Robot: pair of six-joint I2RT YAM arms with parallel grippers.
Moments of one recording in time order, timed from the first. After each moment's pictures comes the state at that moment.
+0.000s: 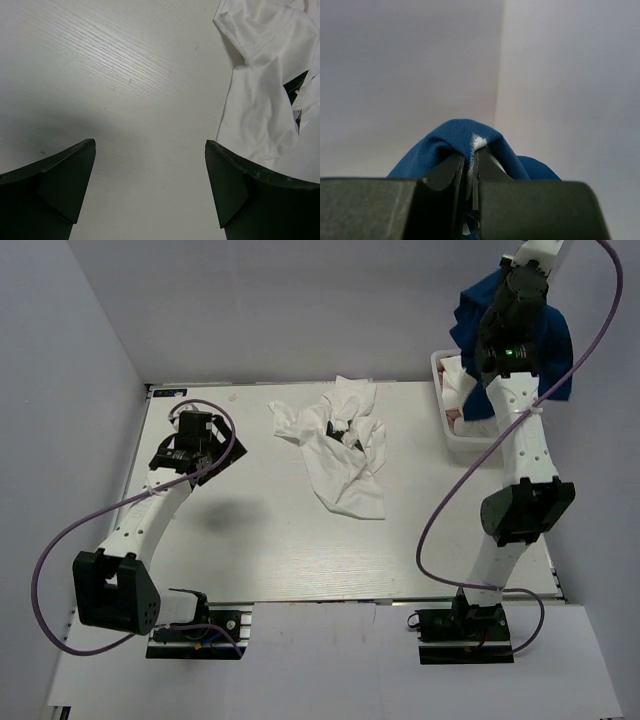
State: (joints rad) left arm -0.17 1.30 1.08 -0.56 -0.13 -0.71; right arm 0.12 1.85 2.19 -0.01 0.60 -0.18
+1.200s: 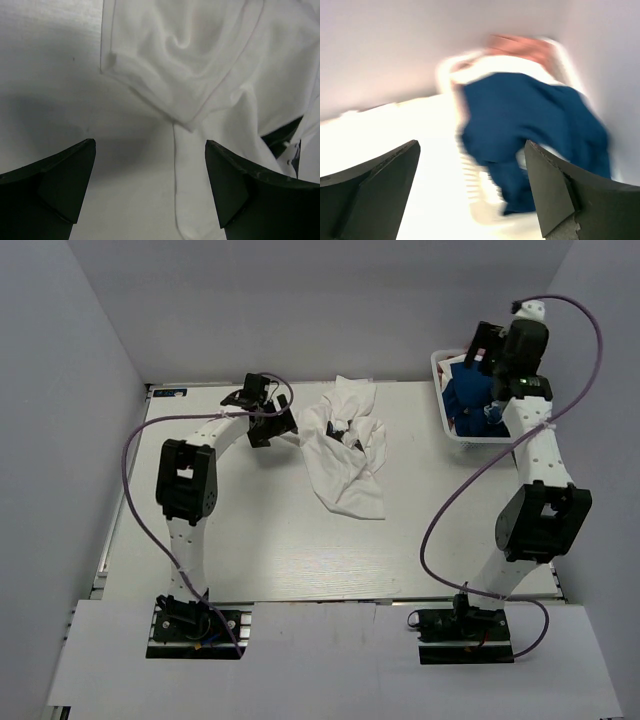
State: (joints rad) left arm -0.27 2.13 1.71 -0.51 0.09 -0.59; right arm -0.08 1.74 1.73 -0.30 0.08 0.12
